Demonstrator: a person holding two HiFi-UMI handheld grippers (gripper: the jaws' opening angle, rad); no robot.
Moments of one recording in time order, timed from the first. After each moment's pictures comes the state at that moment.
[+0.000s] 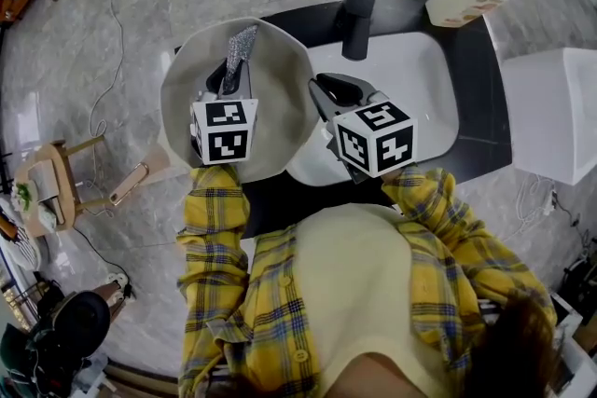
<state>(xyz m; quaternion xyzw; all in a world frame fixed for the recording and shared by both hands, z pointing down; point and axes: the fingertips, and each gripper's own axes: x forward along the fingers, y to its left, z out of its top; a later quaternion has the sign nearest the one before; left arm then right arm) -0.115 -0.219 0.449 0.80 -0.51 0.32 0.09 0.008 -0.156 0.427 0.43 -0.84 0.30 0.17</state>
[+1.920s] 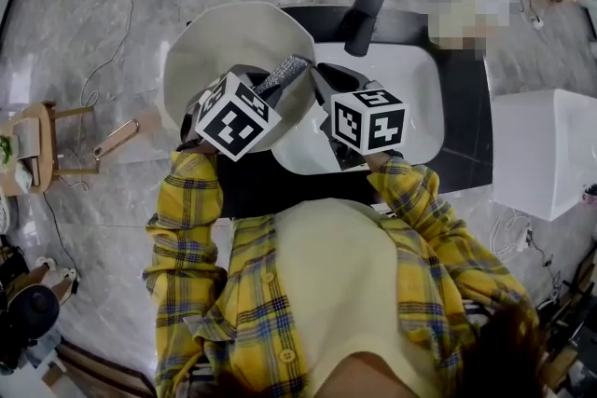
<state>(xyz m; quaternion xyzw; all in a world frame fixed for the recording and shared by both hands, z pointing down) -0.048 -0.127 0.440 0.85 -0.26 0.45 0.10 0.010 -0.156 0.428 0.42 -0.84 0.29 0.17</state>
